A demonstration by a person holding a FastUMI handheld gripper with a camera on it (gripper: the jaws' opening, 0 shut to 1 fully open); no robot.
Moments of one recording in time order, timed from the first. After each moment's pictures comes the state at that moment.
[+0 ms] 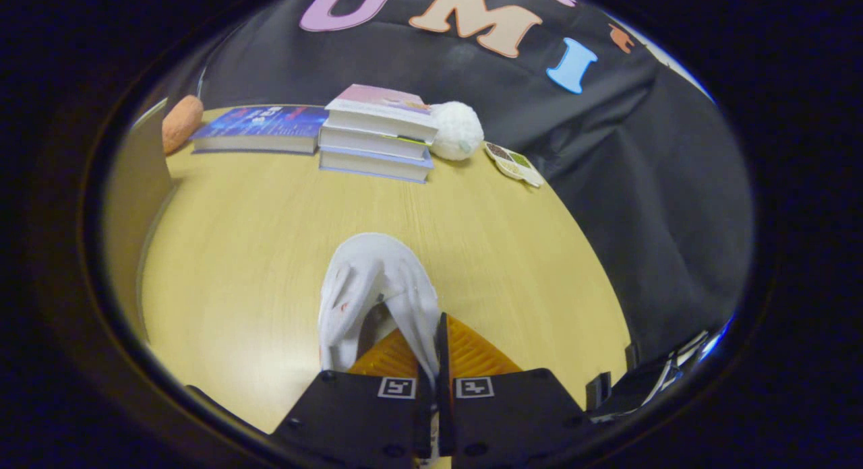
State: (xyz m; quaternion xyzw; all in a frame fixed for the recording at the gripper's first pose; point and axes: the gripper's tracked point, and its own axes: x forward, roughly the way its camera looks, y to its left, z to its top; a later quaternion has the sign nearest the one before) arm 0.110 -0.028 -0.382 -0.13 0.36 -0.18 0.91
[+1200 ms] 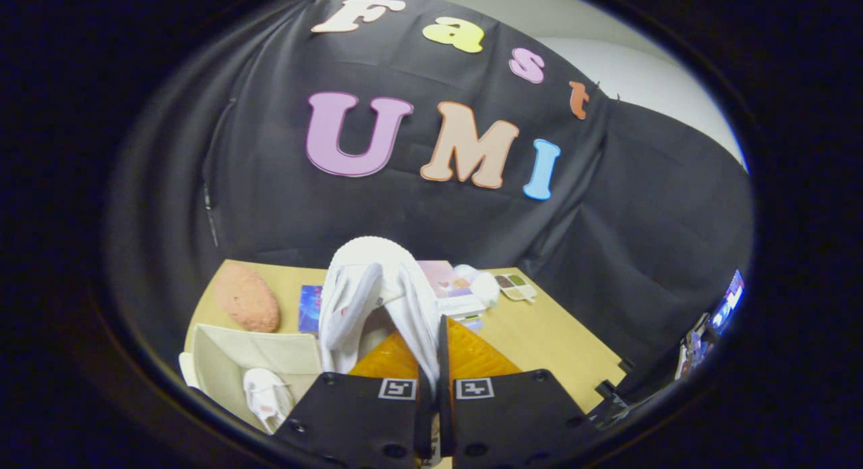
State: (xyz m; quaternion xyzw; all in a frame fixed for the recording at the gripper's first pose) arm 0.143 0.239 -0.116 -0.08 0.16 -0.20 0.96
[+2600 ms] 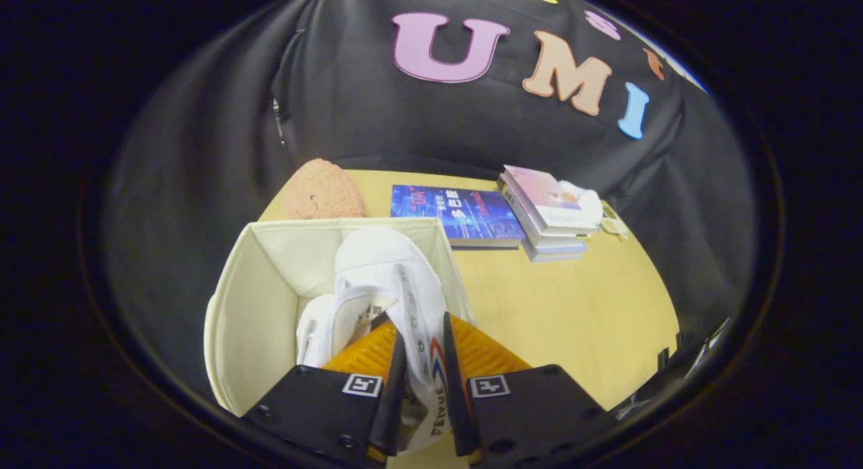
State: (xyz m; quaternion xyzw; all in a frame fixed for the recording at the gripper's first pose) arm 0.138 0.334 -0.284 -0.06 0.36 -0.07 0.93
